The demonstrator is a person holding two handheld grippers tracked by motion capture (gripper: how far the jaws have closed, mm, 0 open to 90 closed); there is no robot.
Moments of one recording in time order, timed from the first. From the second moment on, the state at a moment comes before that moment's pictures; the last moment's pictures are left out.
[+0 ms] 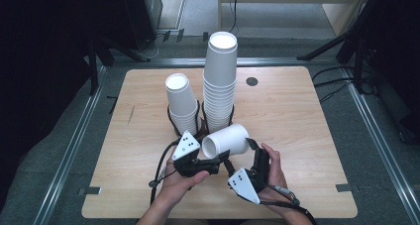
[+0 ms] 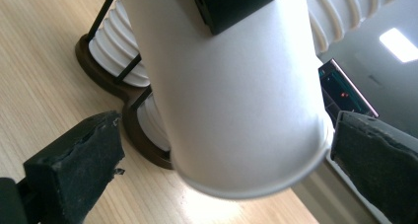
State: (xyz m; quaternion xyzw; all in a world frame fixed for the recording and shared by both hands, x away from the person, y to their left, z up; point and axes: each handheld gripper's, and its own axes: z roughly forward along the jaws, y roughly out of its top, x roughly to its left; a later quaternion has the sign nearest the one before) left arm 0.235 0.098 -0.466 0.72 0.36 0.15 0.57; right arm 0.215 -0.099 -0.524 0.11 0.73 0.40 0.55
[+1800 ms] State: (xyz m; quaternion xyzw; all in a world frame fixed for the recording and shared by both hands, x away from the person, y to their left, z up) left arm 0.235 0.091 -0.475 0.62 0.35 0.21 0.67; right arm 0.216 -0.148 -0.464 0.57 0.47 0.67 0.00
